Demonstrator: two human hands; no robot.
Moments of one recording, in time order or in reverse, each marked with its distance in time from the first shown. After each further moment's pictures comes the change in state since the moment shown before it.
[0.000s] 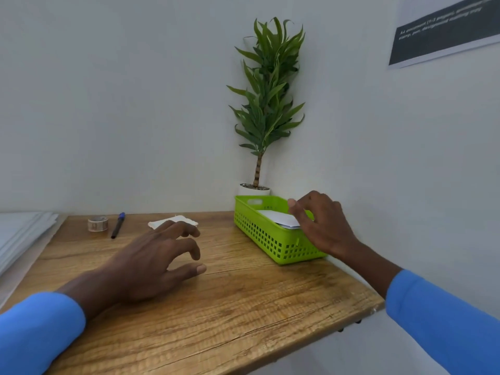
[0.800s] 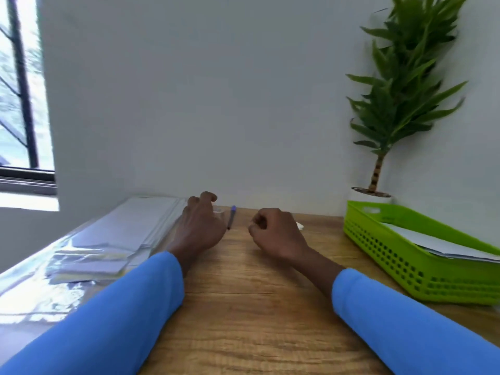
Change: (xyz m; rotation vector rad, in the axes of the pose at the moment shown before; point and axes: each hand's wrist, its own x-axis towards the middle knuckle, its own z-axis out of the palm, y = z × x) left_hand -0.030 -0.095 -0.016 -0.262 0.356 -0.943; right_hand 0.039 -0.239 0.163 0.497 -0.368 -0.108
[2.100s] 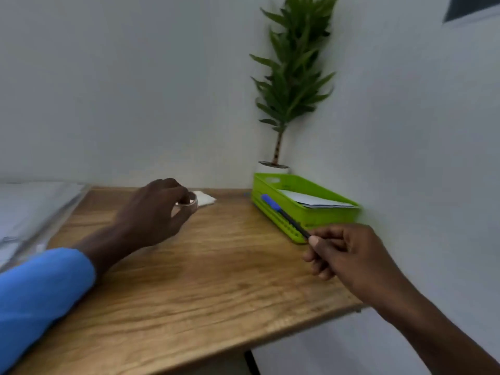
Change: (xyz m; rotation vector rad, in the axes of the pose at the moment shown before) left_hand -0.033 0.056 0.034 0.121 -0.009 0.804; right_hand -0.228 0.037 -0.183 0.305 0.294 0.437
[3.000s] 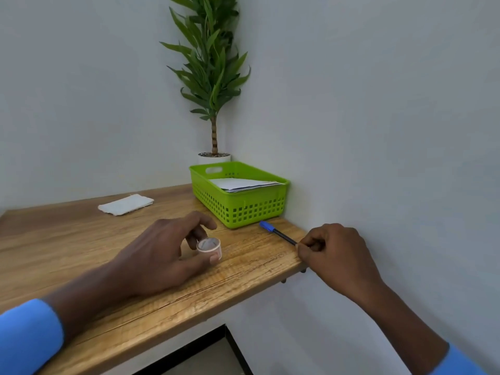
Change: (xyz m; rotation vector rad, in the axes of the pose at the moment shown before) left_hand -0.007 0.155 0.021 -0.357 -0.285 0.222; right_hand -0.013 0.081 -0.085 -0.581 0.229 0.034
